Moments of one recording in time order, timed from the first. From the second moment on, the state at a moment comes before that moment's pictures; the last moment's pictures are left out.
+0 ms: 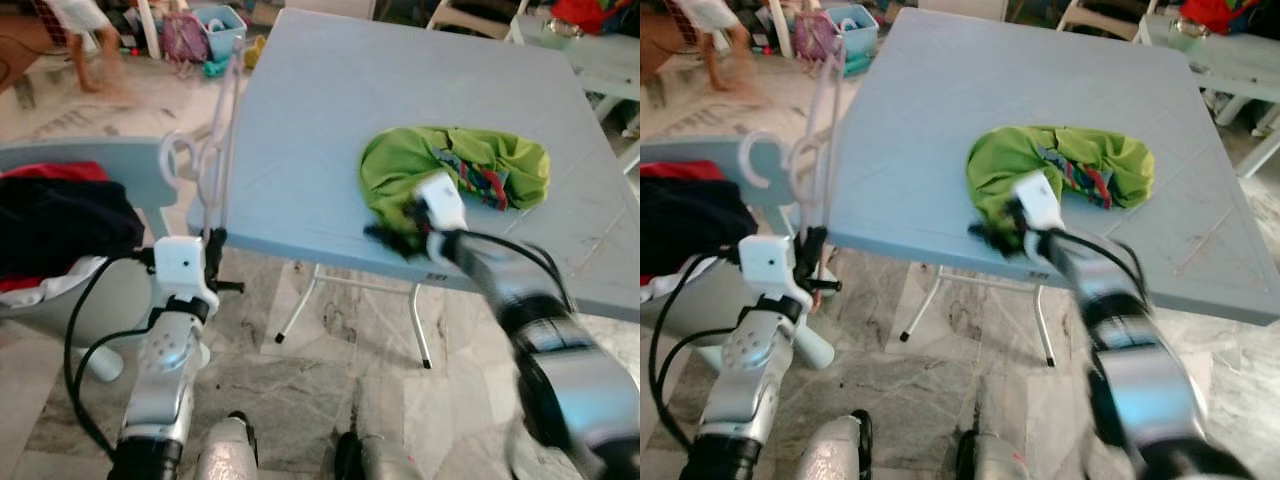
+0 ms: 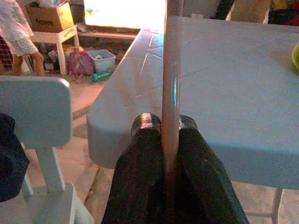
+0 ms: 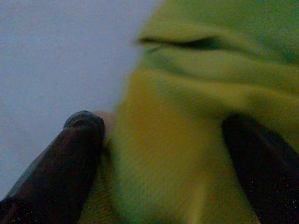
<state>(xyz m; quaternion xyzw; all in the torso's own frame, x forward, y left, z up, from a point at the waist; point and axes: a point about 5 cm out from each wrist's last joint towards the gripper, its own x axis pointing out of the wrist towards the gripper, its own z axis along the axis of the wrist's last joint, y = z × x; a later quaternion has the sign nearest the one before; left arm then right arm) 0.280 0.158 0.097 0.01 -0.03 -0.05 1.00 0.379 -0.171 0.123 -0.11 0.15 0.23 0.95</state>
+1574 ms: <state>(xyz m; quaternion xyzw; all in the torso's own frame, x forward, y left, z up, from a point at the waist) 0.279 0.156 0.102 0.01 -0.01 -0.08 1.00 0.326 -0.201 0.140 0.01 -0.13 0.00 0.99</state>
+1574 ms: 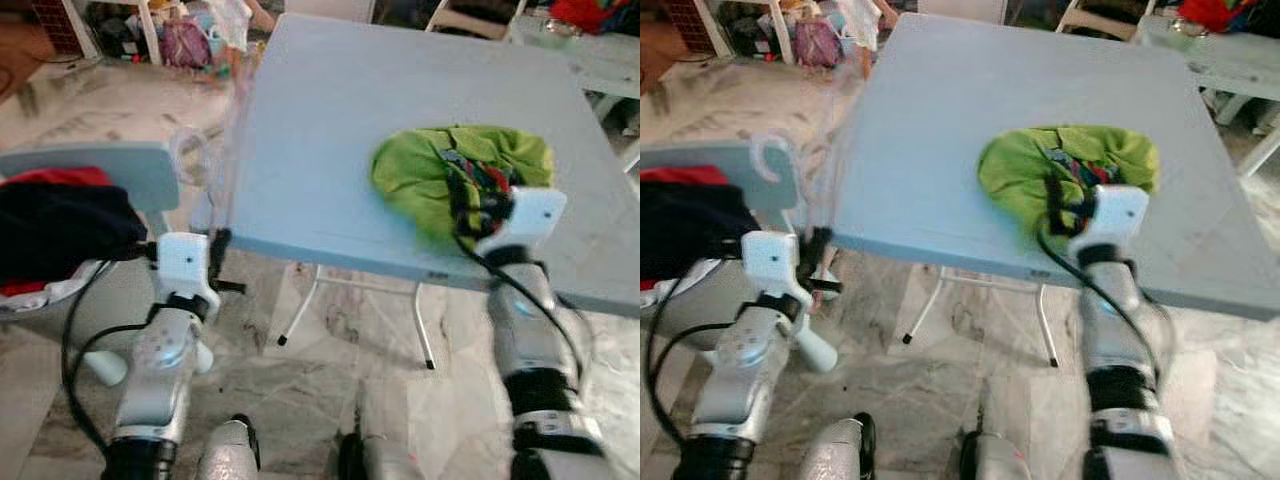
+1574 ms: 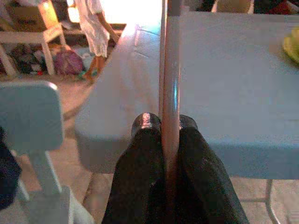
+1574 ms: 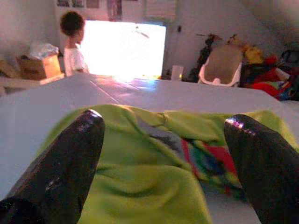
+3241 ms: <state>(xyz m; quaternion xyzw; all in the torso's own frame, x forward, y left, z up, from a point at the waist) 0.278 0.147 0.077 0.02 0.05 -0.12 0.99 0.314 -0.181 0.111 -0.01 -0.02 0.01 1.00</state>
